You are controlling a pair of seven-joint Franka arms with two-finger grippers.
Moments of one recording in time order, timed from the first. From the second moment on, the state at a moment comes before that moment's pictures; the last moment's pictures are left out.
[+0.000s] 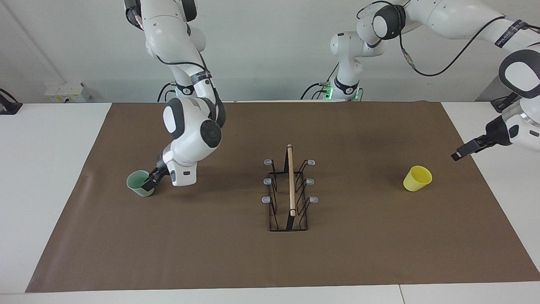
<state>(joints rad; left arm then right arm) -0.06 0.49 0.46 -1.17 -0.34 1.46 -0.03 0.30 0.43 -0.01 -1.70 -0.78 1.71 -0.71</state>
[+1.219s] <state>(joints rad) -0.01 0.54 0.66 -1.58 -0.90 1.55 -0.70 0.31 0.51 -0.01 -1.90 -1.14 1.79 -0.81</state>
